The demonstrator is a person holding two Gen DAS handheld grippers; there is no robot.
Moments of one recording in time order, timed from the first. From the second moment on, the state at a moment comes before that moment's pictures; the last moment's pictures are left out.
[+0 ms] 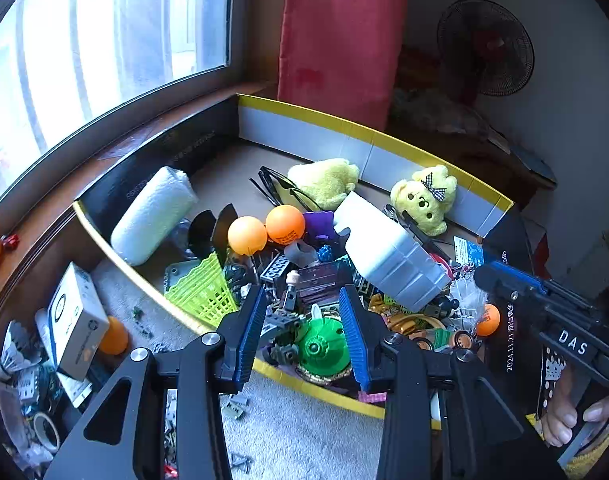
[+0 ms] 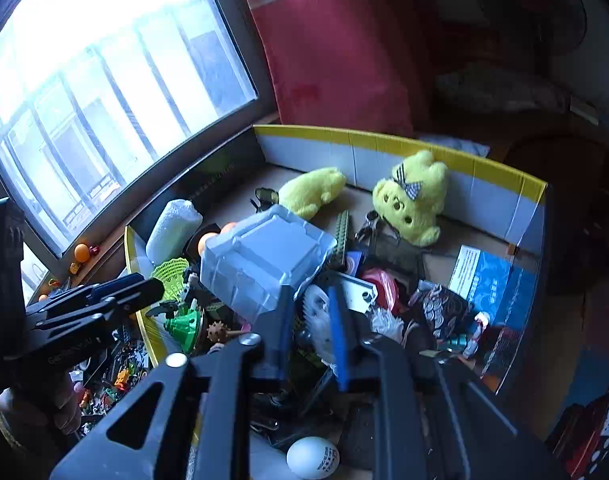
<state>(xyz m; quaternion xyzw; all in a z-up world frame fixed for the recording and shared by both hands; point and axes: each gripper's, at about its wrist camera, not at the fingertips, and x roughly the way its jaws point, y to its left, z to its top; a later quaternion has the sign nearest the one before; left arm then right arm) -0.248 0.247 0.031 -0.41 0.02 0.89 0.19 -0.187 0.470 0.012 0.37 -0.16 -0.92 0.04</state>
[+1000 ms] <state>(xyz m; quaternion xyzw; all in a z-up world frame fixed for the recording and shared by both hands) -0.165 0.169 0.049 -0.42 -0.01 0.90 0.08 -0.149 0.403 0.032 0.35 -0.12 -0.92 0.11</state>
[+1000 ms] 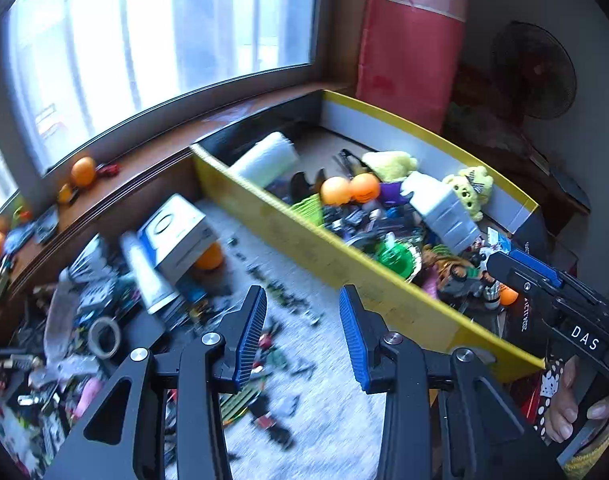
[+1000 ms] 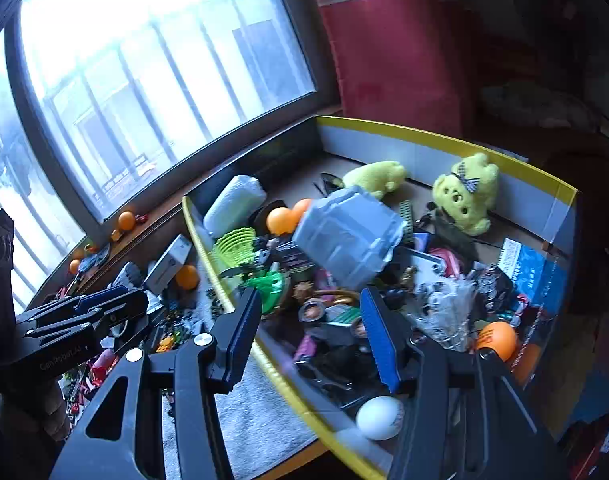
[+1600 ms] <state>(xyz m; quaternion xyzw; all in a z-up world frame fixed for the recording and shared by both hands) -0.086 0.049 0.056 -0.42 -0.05 0.91 -0.01 -0.112 0.280 0.044 0.36 -0.07 -0.91 0.20</state>
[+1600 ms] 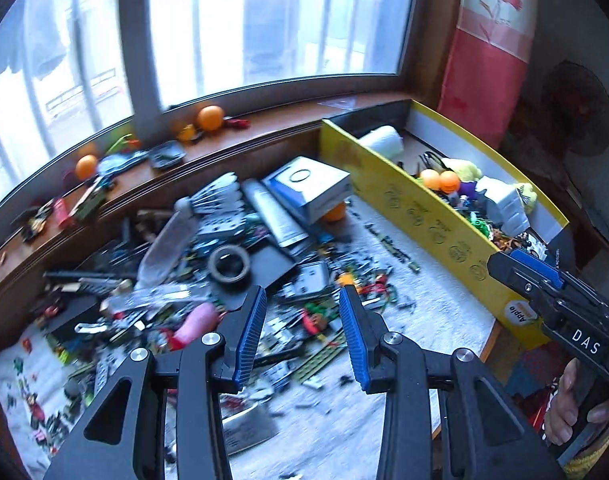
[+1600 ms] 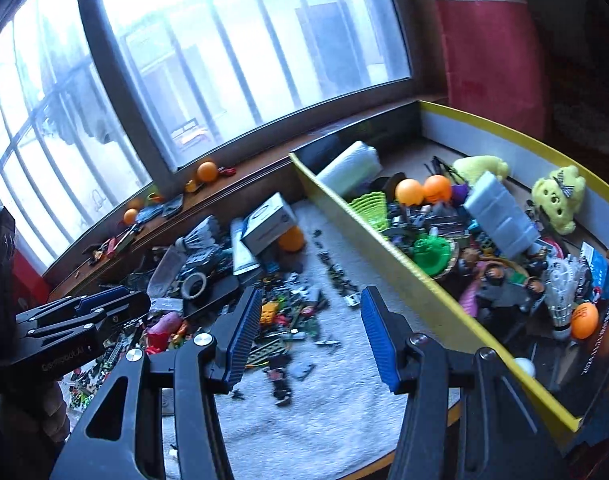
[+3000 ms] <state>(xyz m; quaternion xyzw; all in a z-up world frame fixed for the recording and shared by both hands) -0.021 -0.027 0.005 -0.48 -0.08 0.87 -0.05 -0.056 0.169 0.010 0.44 0.00 -0.87 0.23</state>
